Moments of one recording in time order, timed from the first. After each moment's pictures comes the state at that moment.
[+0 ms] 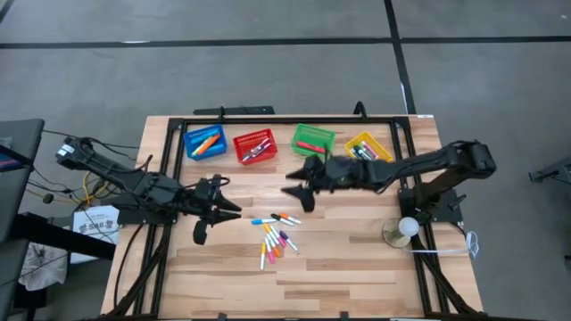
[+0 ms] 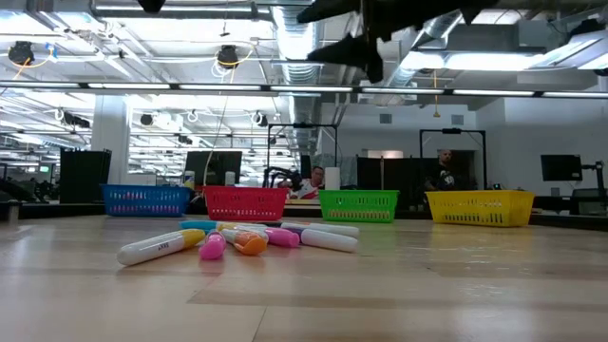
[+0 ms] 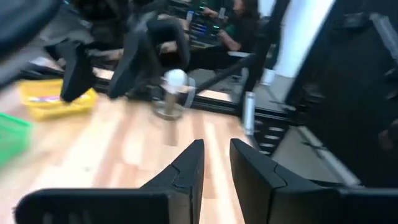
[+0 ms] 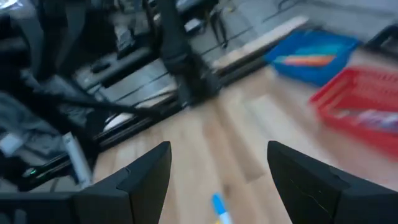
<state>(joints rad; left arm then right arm) -0.45 0.85 0.66 0.05 -0.29 -0.26 0.04 1.46 0.97 0.18 0.08 0.43</state>
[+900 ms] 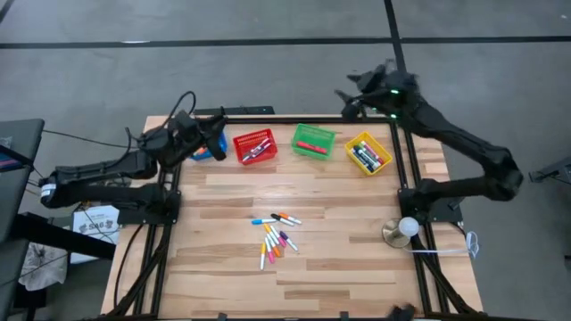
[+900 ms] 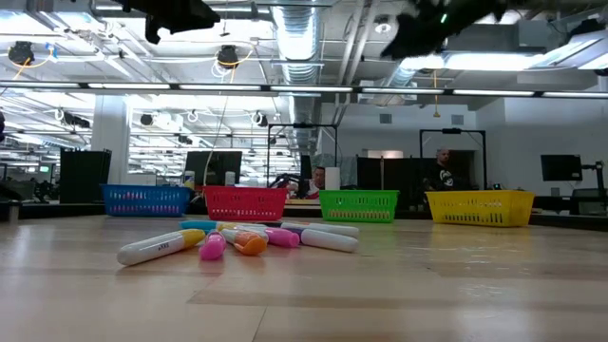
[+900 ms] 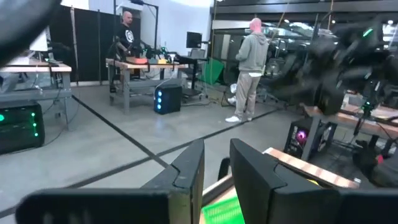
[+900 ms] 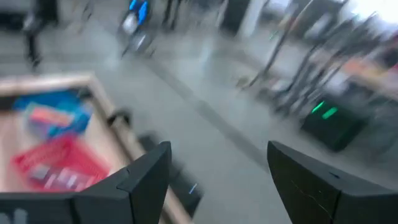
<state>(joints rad) 0.24 0.76 0.66 0.18 -0.49 -0.04 -0.71 1.18 1.08 -0.13 -0.01 -0.30</state>
